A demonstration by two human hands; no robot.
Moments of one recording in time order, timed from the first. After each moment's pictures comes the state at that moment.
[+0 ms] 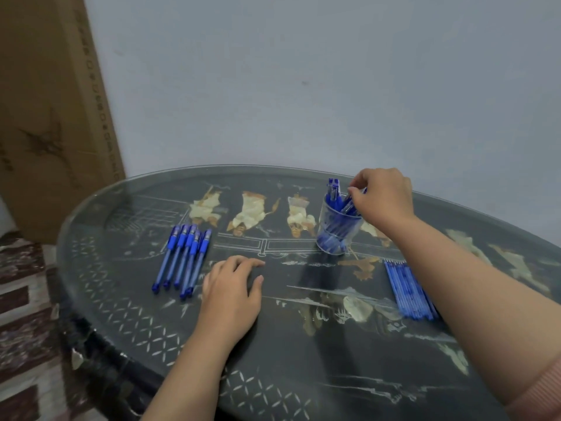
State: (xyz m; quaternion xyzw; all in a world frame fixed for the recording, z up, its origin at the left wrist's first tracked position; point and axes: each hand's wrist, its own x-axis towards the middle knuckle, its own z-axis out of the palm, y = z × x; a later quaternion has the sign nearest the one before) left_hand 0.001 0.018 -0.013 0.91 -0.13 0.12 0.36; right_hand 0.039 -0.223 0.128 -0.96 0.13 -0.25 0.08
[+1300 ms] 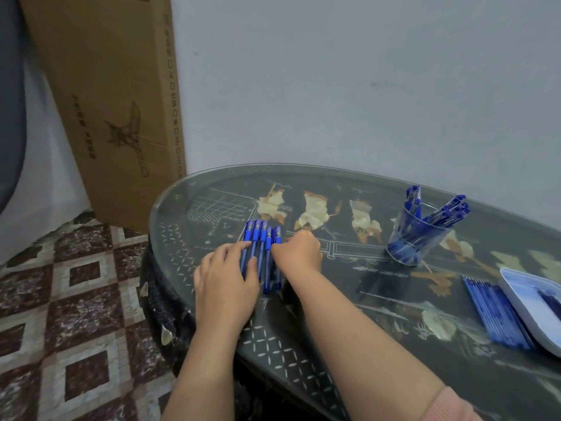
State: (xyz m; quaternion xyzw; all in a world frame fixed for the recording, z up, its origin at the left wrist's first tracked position) left_hand 0.010 0.122 -0.009 0.92 0.04 0.16 0.37; right_hand 0.068 0.012 0.019 -0.89 0.23 -0.04 0.39
